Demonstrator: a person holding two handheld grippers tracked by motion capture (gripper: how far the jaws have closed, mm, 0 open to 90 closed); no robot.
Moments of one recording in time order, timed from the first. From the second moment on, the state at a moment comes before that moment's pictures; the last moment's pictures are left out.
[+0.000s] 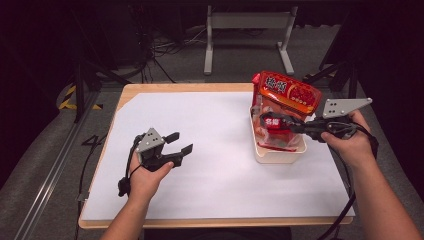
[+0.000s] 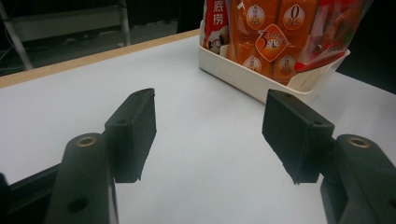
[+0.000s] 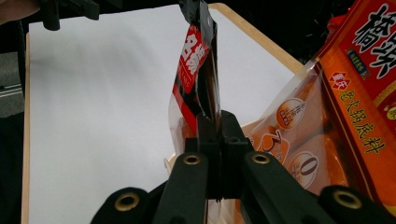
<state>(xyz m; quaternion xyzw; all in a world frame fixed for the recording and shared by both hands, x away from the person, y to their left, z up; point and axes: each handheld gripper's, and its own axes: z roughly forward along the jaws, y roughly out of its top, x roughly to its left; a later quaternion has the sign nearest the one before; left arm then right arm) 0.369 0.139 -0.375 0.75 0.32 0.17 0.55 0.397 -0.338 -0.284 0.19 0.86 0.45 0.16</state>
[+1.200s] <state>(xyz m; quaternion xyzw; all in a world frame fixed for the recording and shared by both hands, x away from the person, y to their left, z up) 0.370 0.142 -0.375 0.75 0.33 0.17 0.55 0.403 -0.350 -0.324 0.23 0.87 0.42 0.12</state>
